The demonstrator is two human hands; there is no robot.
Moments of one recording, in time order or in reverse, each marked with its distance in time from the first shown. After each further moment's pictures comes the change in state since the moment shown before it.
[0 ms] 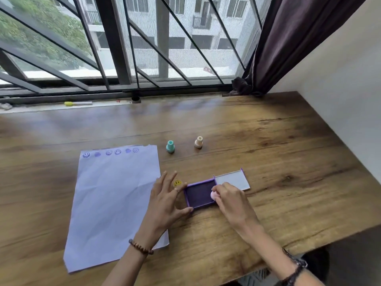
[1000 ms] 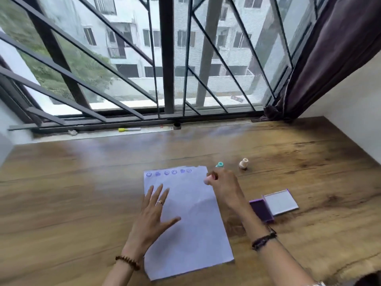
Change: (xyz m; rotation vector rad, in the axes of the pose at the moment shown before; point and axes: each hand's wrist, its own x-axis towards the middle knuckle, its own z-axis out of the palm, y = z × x) left_hand -0.056 -0.143 -0.106 -0.021 0.076 -0.094; right_hand 0.087 -0.169 0.008 0.382 -0.023 0.222
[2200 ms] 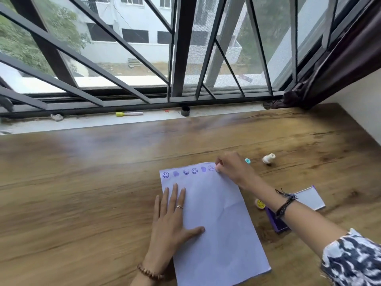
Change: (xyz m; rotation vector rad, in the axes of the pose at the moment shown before) left_hand 0.019 -0.032 0.006 0.037 -0.116 -0.032; right_hand 0.079 -0.032 0.039 -0.478 -0.112 -0.099
